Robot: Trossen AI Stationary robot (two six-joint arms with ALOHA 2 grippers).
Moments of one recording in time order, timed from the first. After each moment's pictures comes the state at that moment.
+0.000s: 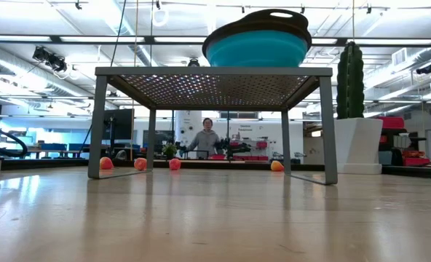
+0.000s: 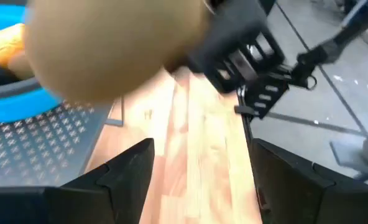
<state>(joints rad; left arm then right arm) -0.56 1.25 1.15 -0.37 -0.45 -0.50 0.40 1.75 1.30 0.61 0.51 -0.68</state>
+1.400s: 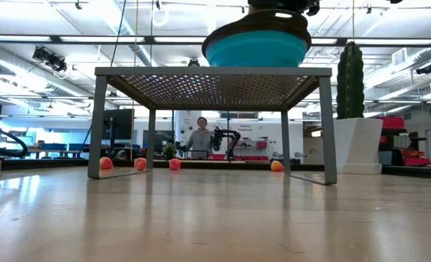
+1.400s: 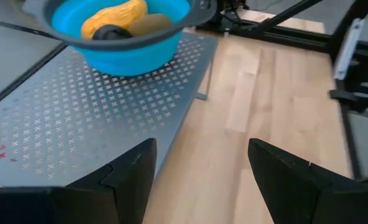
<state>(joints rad) -0.65 1.20 1.10 -0.65 -0.77 -0.66 0.21 1.29 0.79 0.61 0.80 -0.37</state>
